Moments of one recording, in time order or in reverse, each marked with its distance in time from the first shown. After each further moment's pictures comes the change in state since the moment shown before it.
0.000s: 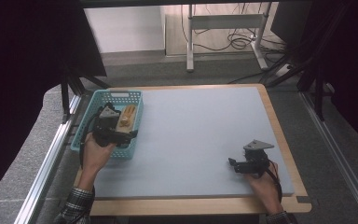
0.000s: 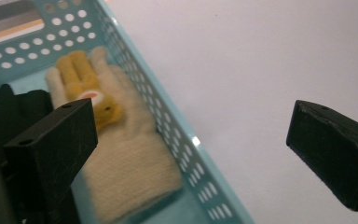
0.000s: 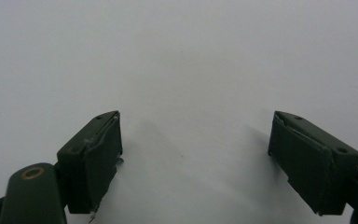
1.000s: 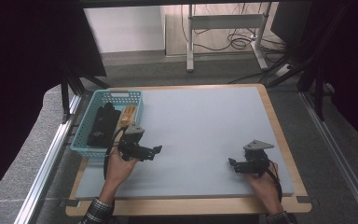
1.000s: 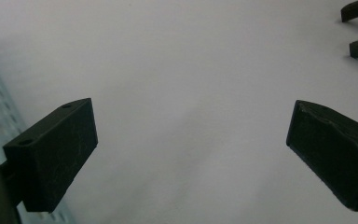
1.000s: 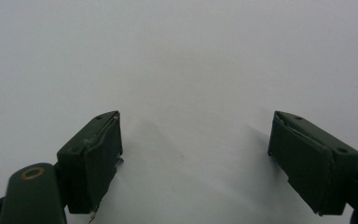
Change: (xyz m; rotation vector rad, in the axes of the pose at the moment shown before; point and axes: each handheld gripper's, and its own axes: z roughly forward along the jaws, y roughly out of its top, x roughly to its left) left arm -0.068 -0.015 0.038 -0.008 -0.147 0.075; right arm 0.000 0.000 0.000 -0.001 0.000 0.000
